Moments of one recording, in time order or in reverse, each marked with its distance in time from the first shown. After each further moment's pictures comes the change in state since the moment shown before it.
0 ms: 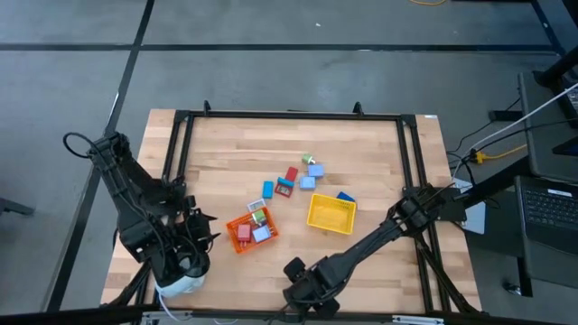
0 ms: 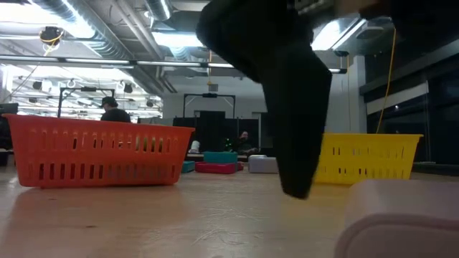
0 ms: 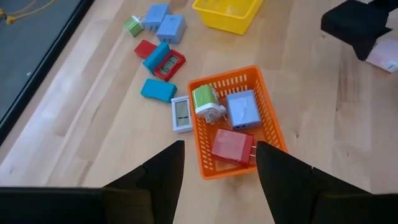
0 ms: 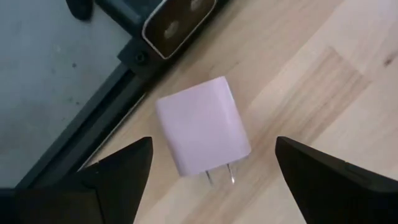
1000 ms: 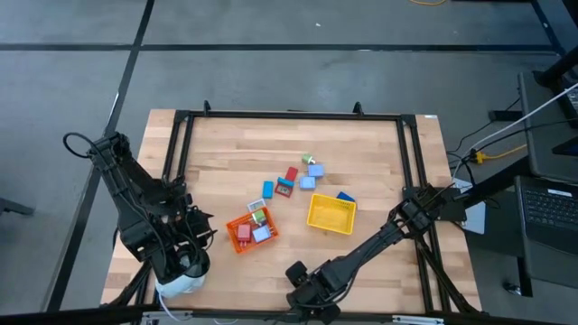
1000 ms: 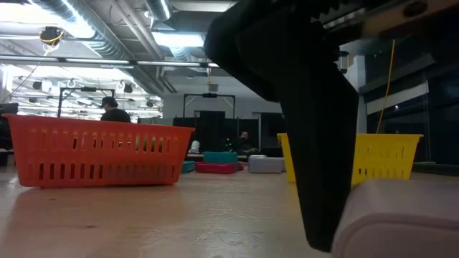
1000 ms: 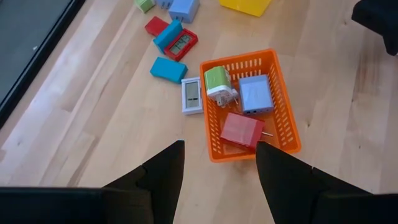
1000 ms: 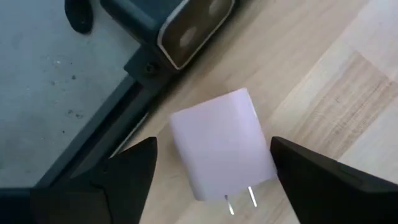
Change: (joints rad) left arm 0.001 0.000 0.000 -0.073 0.055 -0.099; right arm 0.023 -0.002 -0.072 0.112 0.011 0.049
